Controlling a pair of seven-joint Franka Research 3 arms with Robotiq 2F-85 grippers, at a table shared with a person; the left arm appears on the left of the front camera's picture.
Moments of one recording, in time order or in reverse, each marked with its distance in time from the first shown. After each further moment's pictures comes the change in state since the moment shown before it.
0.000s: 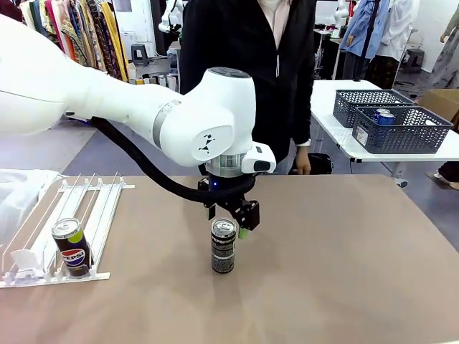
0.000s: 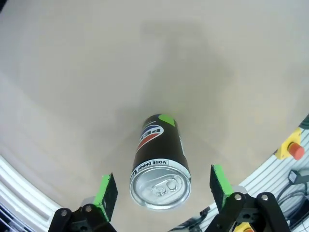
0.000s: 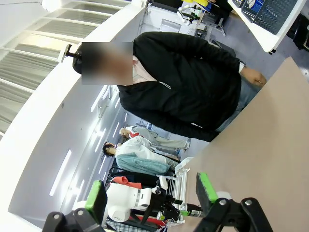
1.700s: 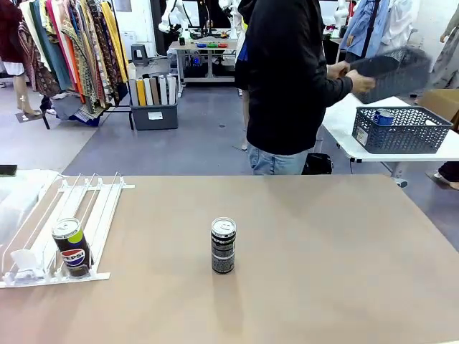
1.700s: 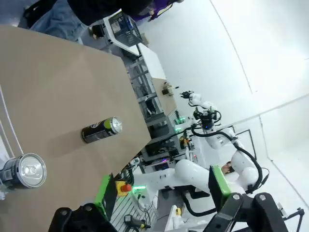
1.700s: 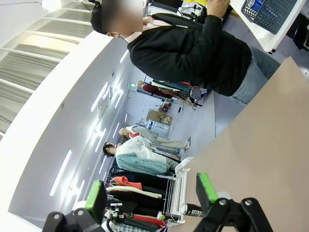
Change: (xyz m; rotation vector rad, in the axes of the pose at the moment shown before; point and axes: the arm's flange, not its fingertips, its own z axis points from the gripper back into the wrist) left arm -0.413 0.317 0.096 -1.101 -0.867 0.569; right arm 0.000 -0.001 0.000 0.000 0.000 -0.002
